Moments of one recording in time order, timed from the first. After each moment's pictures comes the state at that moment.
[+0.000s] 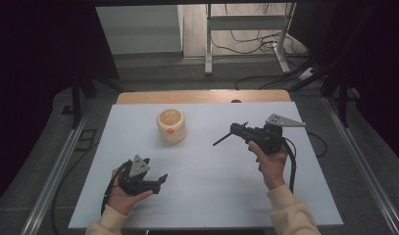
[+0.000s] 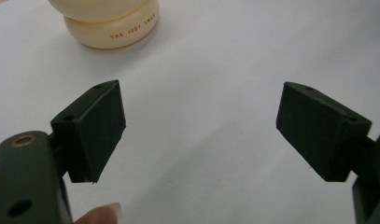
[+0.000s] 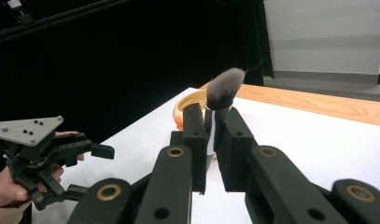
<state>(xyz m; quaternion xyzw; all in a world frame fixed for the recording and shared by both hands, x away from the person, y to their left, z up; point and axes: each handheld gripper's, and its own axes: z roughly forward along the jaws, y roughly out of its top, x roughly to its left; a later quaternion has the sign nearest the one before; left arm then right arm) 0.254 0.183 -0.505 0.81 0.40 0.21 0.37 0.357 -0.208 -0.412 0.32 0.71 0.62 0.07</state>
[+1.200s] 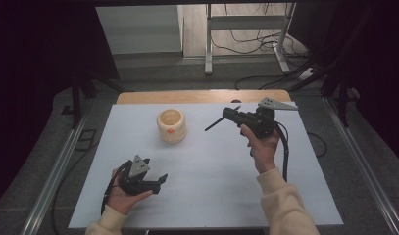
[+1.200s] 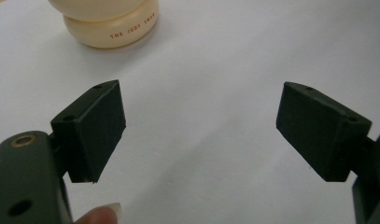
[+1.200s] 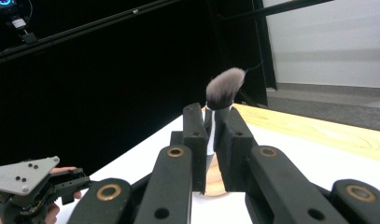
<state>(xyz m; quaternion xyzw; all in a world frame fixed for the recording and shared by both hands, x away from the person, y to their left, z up) 0.254 0.183 -0.505 0.81 0.40 0.21 0.37 0.384 -0.182 -0.384 0.32 0.70 0.64 0.07</state>
